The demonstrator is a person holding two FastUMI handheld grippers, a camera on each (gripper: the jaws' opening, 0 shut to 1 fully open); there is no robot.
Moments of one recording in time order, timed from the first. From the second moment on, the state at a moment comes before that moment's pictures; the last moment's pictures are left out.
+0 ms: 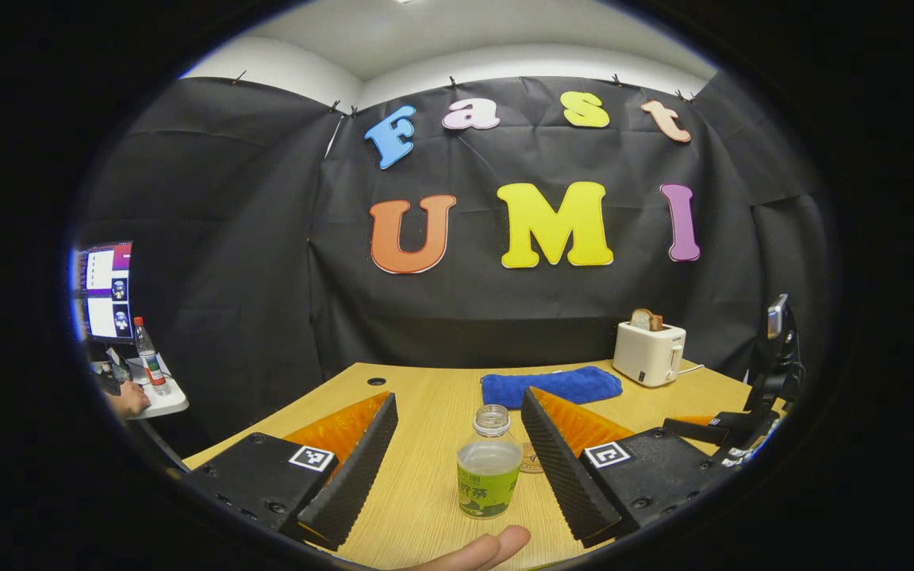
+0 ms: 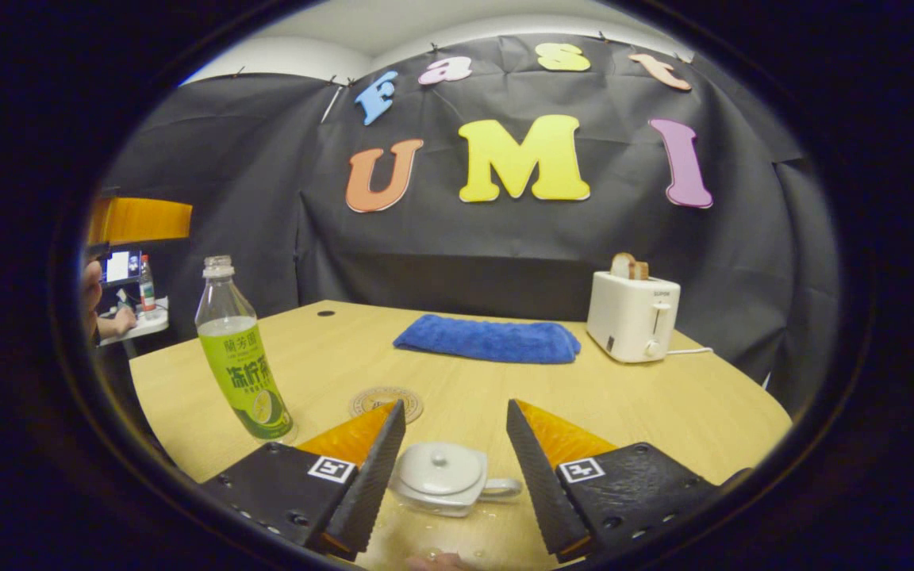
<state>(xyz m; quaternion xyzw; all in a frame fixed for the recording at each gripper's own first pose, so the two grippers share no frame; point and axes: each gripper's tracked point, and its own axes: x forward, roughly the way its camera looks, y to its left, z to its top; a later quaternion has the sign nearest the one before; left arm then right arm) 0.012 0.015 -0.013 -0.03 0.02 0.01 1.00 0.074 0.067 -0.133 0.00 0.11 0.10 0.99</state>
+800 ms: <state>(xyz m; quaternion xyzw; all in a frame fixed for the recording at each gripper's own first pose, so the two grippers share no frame) 0.016 0.007 -0.019 -0.03 0.02 -0.01 1.00 0.070 0.080 -0.146 0.02 0.13 0.14 0.98</state>
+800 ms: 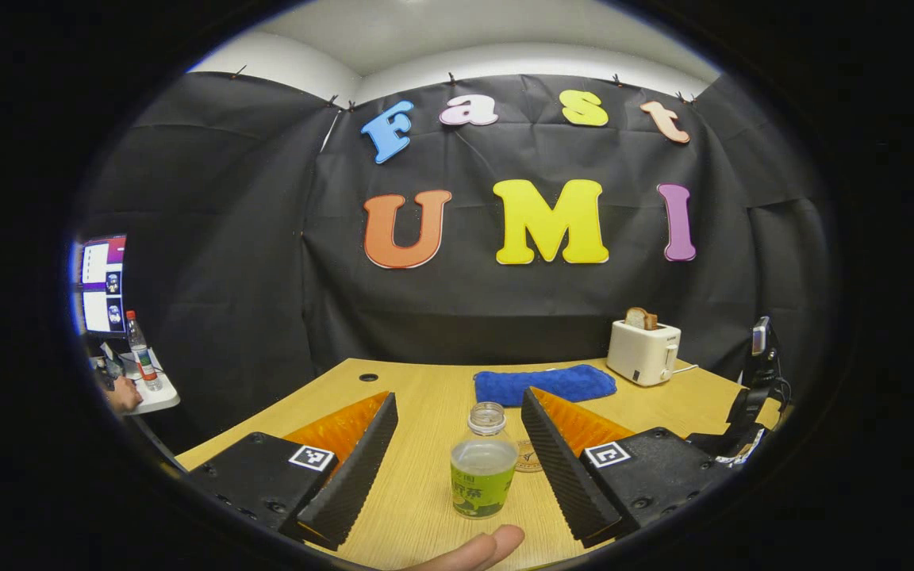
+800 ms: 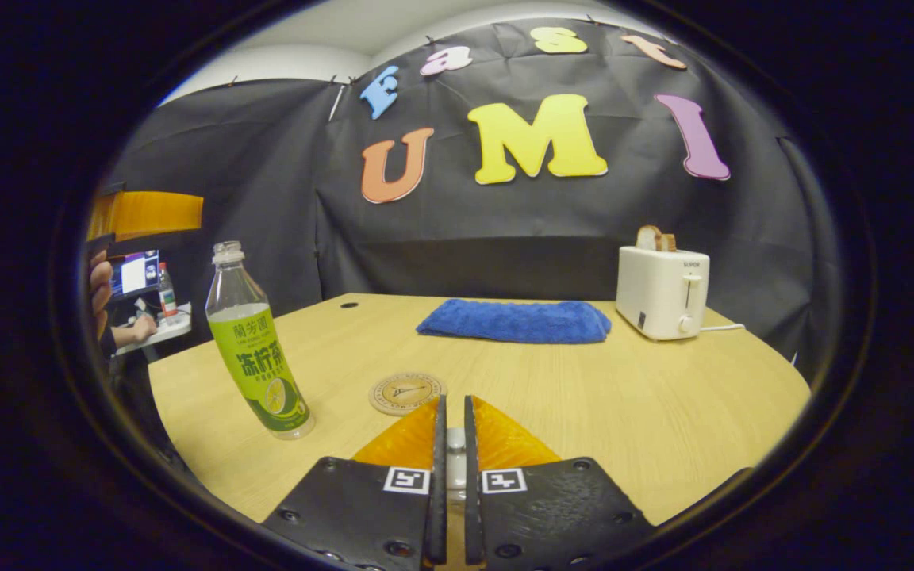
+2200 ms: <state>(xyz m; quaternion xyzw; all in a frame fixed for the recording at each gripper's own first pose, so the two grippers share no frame) 0.053 -0.025 -0.129 -0.03 0.02 -0.09 1.00 0.037 -0.014 -0.032 0.05 0.03 0.09 0.99</state>
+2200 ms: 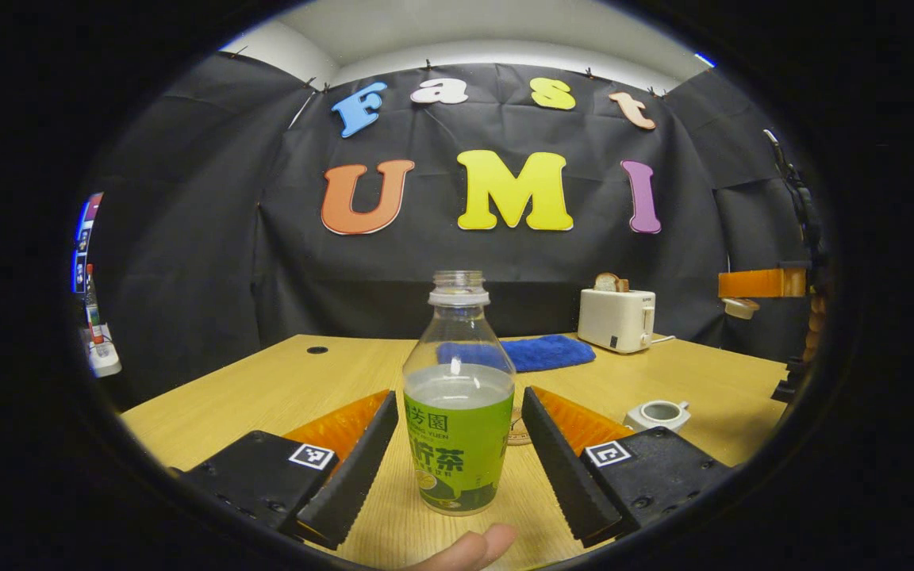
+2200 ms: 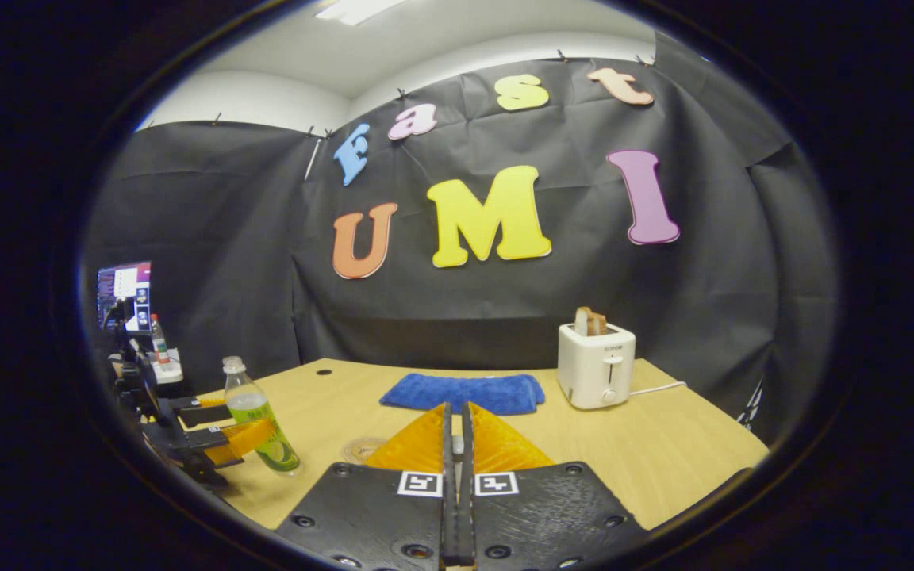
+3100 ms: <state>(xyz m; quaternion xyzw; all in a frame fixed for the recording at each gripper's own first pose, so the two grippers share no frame) 0.056 -0.009 -0.123 0.04 0.01 -0.04 1.00 0.039 -0.032 -0.034 0.05 0.04 0.08 1.00</state>
